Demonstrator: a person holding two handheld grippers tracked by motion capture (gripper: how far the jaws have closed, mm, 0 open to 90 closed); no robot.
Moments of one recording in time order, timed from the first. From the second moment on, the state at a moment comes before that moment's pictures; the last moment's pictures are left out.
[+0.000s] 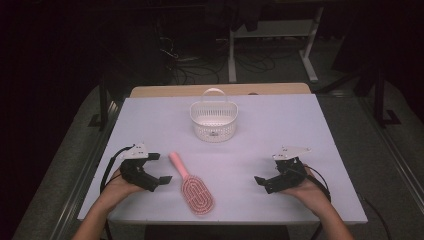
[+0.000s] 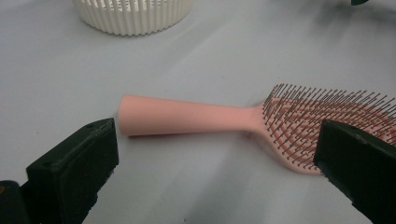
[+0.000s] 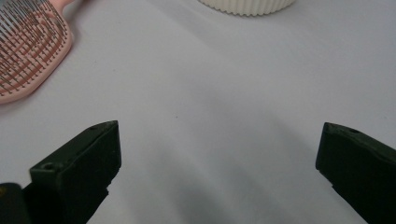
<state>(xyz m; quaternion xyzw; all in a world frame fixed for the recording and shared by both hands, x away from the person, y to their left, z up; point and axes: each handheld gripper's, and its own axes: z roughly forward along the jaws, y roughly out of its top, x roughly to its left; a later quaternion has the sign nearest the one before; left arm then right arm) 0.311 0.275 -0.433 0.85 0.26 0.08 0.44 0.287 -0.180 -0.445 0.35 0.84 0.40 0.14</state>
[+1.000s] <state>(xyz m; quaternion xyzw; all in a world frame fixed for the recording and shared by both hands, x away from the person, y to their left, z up) 0.324 0.276 -0.416 0.84 0.28 0.09 0.47 0.288 -0.181 -0.443 0.36 0.83 0.41 0.14</state>
